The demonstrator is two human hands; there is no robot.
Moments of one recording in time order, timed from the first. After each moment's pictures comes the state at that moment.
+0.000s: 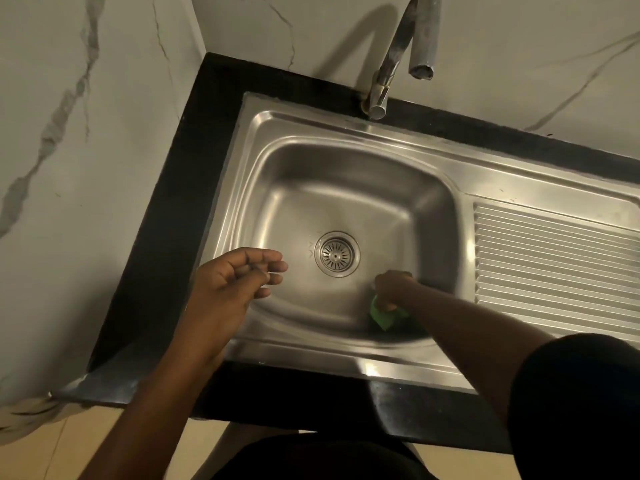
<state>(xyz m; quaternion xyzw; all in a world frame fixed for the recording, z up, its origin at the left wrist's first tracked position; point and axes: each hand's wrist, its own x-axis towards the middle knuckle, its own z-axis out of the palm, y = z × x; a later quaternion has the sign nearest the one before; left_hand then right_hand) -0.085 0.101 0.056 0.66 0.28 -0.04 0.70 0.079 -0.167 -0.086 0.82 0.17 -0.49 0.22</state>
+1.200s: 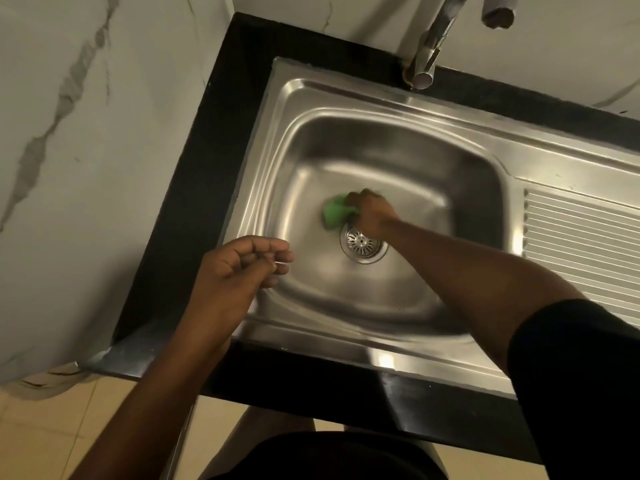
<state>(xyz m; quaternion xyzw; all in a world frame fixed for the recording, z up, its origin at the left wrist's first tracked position) -0.099 0.120 0.035 0.64 0.30 -0.04 0.70 0.144 -0.073 -0.127 0.93 0.20 -0.29 -0.13</state>
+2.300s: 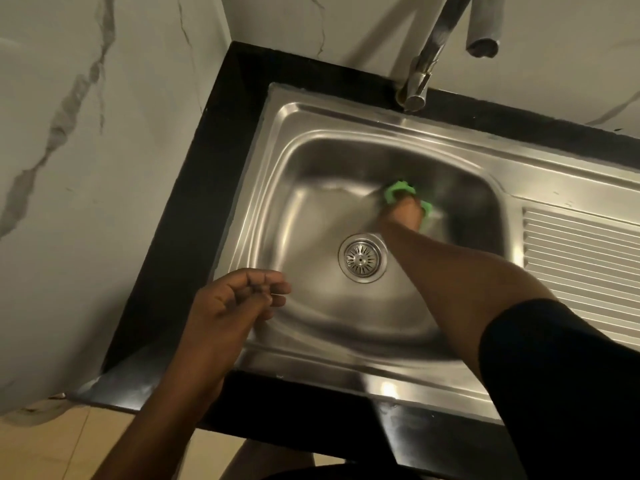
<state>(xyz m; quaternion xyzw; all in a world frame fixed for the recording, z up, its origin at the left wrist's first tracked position) -0.109 0.116 0.031 0.65 0.31 -0.04 0.70 0.179 -0.085 -0.123 0.95 -0.13 -0.14 -0.24</state>
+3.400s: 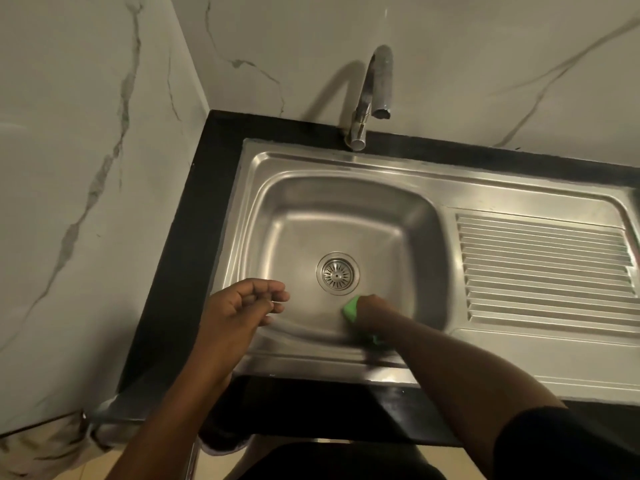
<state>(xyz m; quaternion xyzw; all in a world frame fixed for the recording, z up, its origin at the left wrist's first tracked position) -0.098 0.100 0.061 0.68 0.27 -0.06 0.68 0.031 -0.139 -0.076 0.88 0.13 -0.45 0.01</state>
